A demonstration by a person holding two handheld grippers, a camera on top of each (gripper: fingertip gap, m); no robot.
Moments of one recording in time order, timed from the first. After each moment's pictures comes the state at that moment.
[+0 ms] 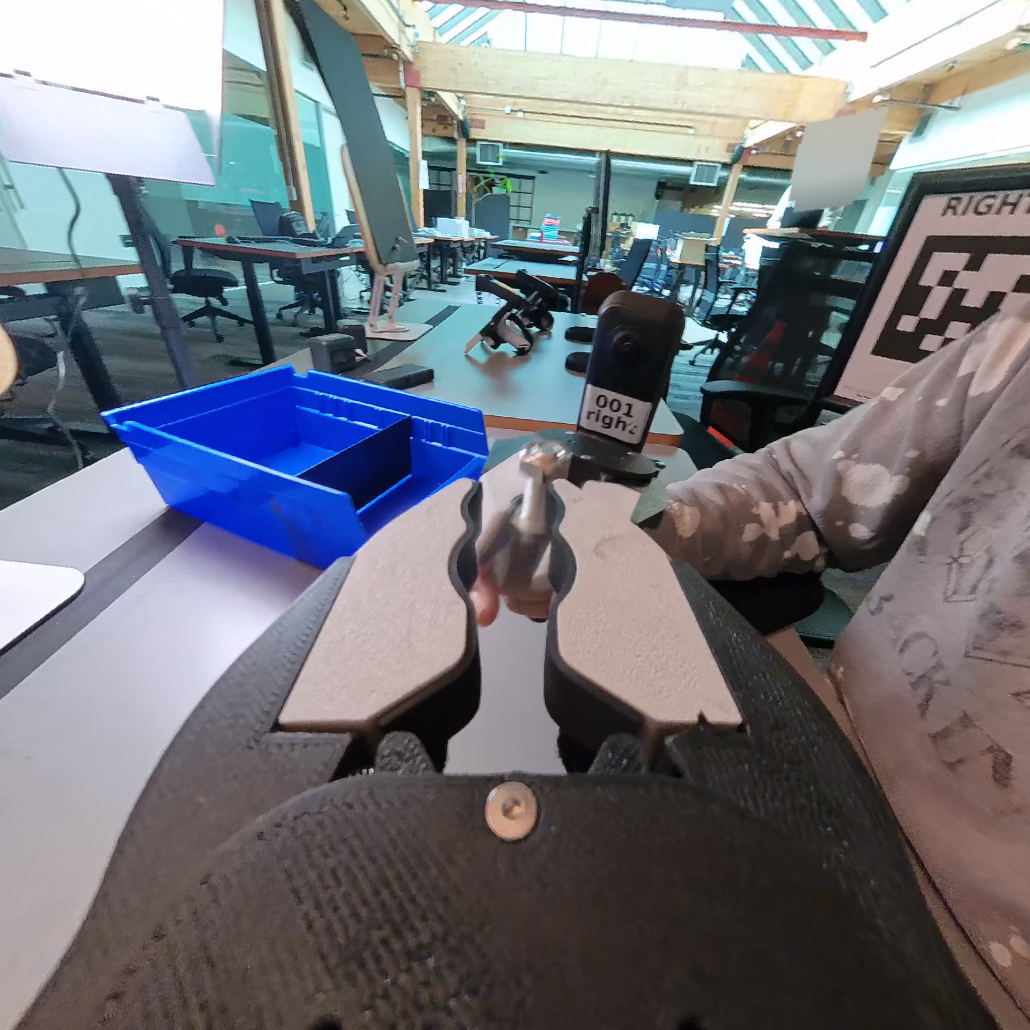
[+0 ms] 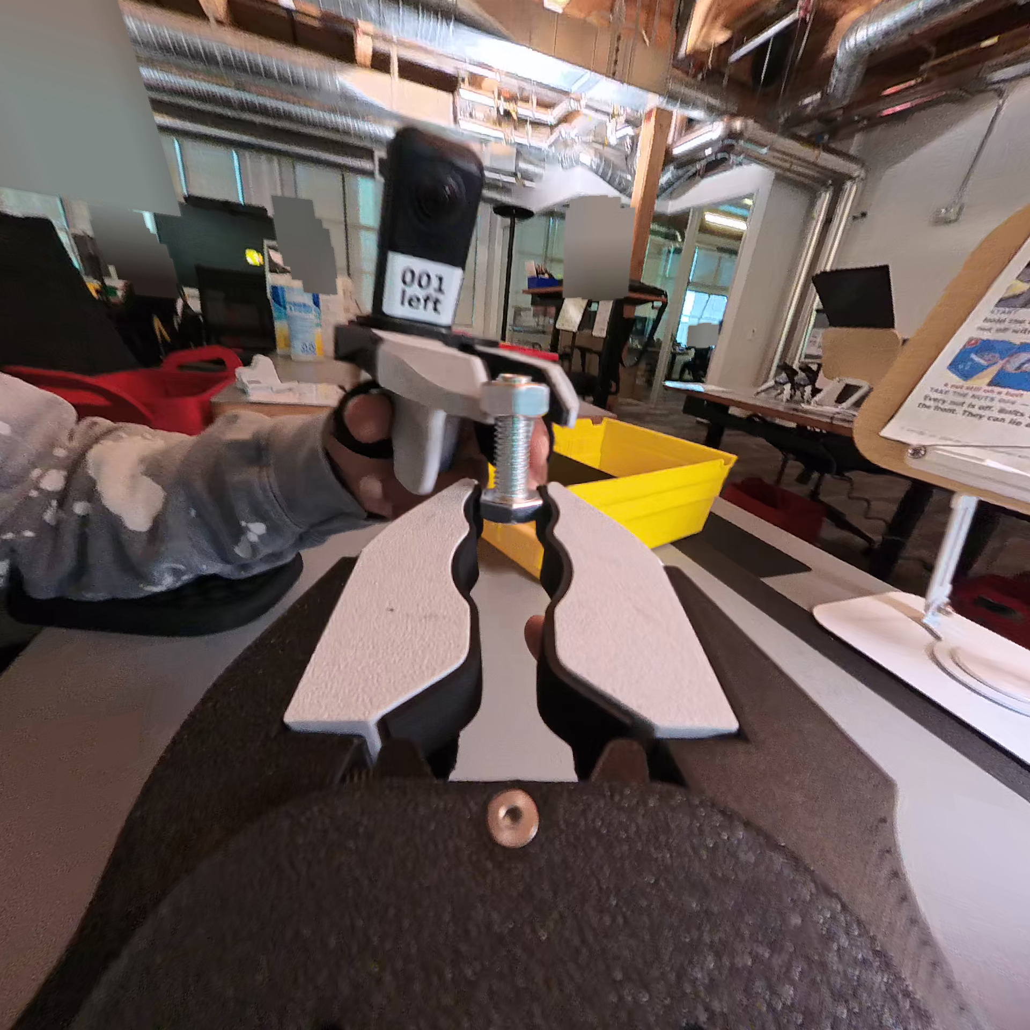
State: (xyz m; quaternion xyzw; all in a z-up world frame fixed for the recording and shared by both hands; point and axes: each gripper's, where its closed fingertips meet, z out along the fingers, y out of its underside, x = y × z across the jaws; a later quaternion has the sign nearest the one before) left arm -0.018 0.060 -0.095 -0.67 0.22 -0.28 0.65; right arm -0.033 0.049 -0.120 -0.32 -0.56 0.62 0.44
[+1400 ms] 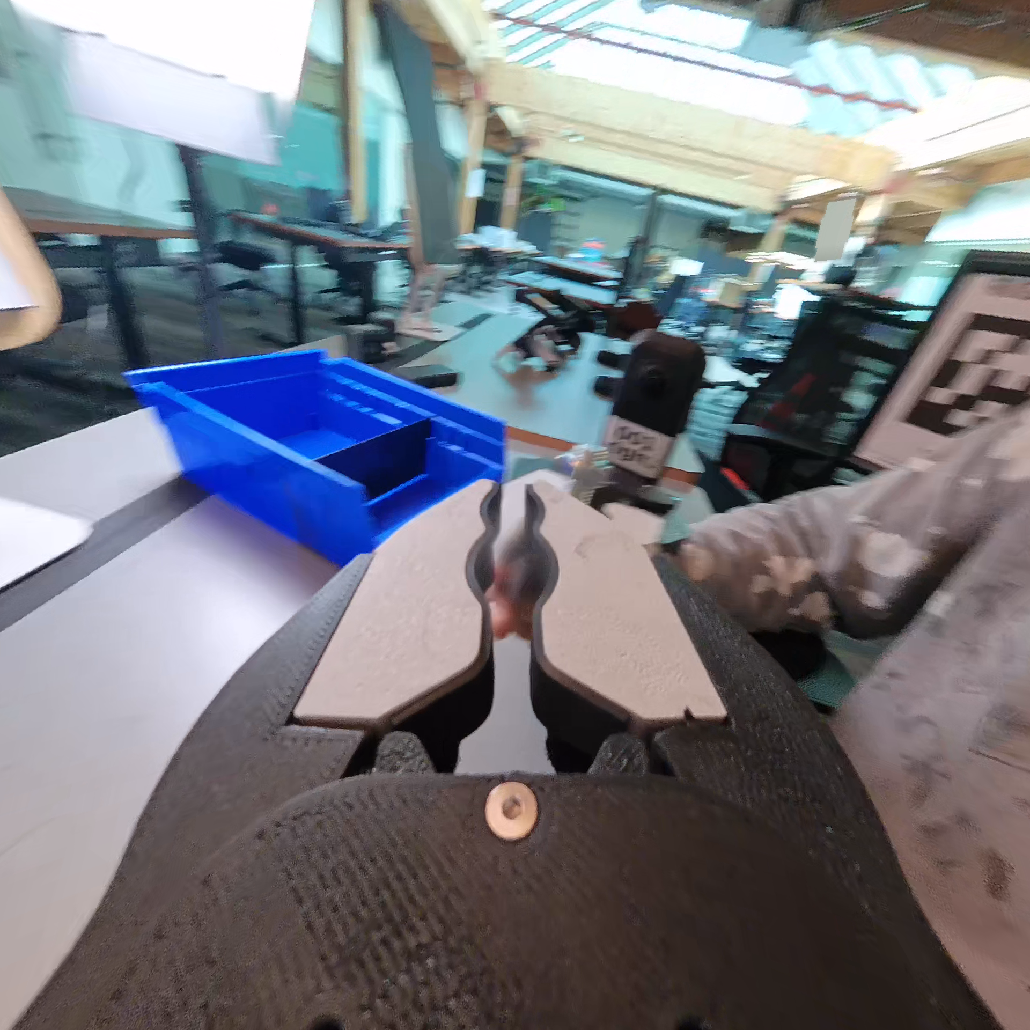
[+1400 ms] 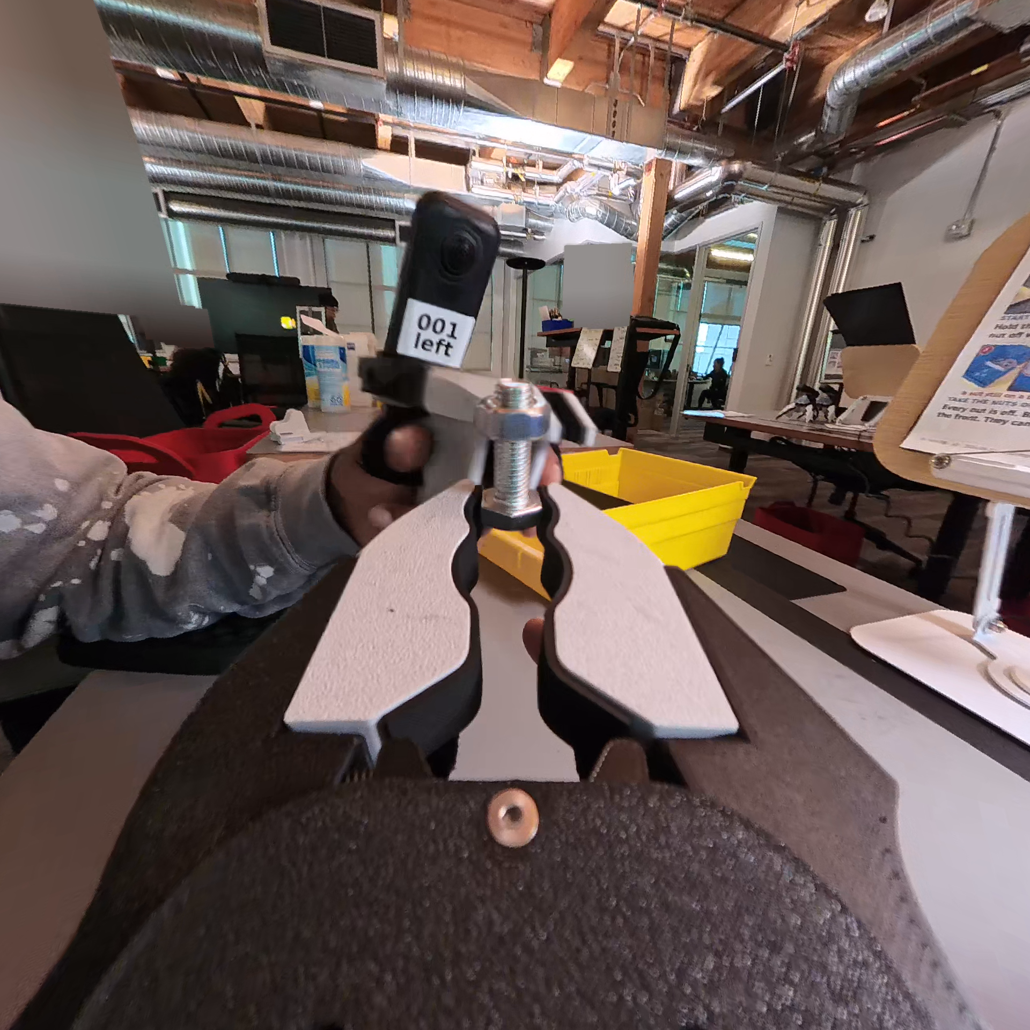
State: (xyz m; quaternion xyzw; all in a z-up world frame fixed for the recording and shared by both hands) left arm -0.021 0.072 -0.092 -0.69 0.15 -0.29 0.65; right arm -0.028 0.049 -0.111 -0.31 -0.53 0.66 0.43
